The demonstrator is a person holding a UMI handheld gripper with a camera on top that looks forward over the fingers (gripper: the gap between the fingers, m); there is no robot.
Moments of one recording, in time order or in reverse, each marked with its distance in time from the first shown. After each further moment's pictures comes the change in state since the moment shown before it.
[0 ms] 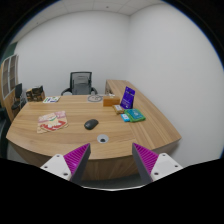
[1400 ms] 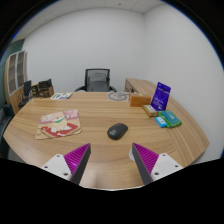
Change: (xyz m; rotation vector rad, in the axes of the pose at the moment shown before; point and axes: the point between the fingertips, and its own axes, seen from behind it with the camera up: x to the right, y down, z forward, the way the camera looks) arm -0.140 0.006 0.196 0.036 -0.162 -0.034
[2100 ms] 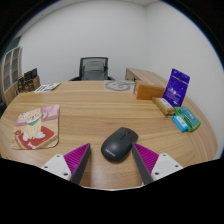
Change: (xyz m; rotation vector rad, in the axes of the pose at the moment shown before) arm 0.004 0.009 0.186 -0.076 0.016 -0.001
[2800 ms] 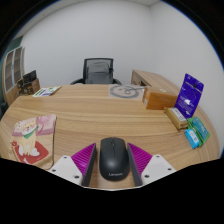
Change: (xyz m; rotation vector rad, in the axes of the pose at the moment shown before) arm -0.013 -0.045 0.061 0.013 -0.055 -0.021
